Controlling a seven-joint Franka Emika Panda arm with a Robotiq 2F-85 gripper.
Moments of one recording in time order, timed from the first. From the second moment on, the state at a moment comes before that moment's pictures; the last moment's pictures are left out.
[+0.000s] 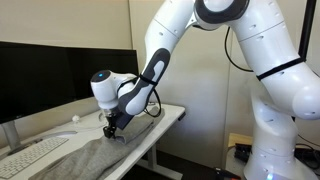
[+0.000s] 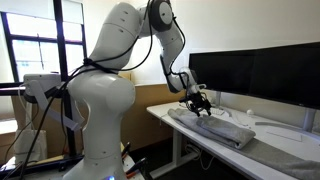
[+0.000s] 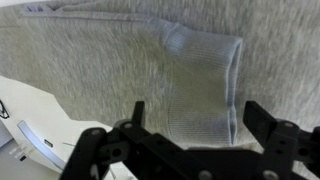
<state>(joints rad) 0.38 0.43 -0.13 -2.02 -0.72 2.50 0.80</state>
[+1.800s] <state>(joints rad) 0.31 0.47 -0.12 -2.02 -0.72 2.47 0.79</state>
